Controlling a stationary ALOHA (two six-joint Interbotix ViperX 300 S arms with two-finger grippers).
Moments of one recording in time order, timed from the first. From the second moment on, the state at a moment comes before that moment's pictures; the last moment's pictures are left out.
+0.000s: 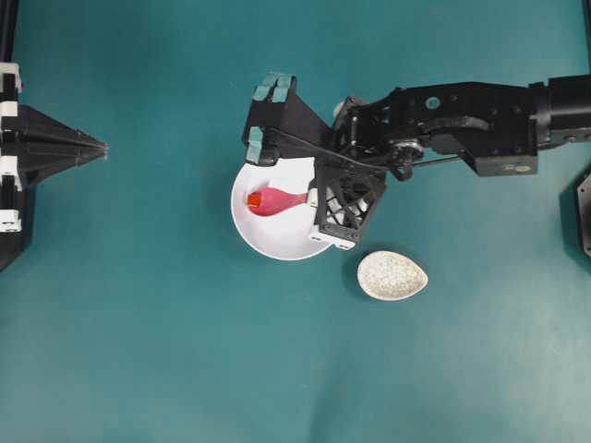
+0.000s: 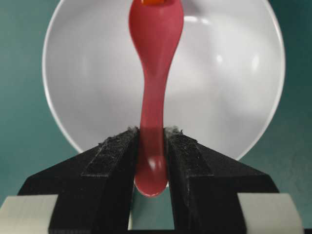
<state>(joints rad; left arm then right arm) 0.10 -1.06 1.15 0.02 0.11 0.00 -0.06 0.12 0.20 0.10 0.84 0.16</state>
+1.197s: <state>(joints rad) 0.10 -1.06 1.15 0.02 0.11 0.00 -0.02 -0.24 0.75 0.10 0.35 0.31</state>
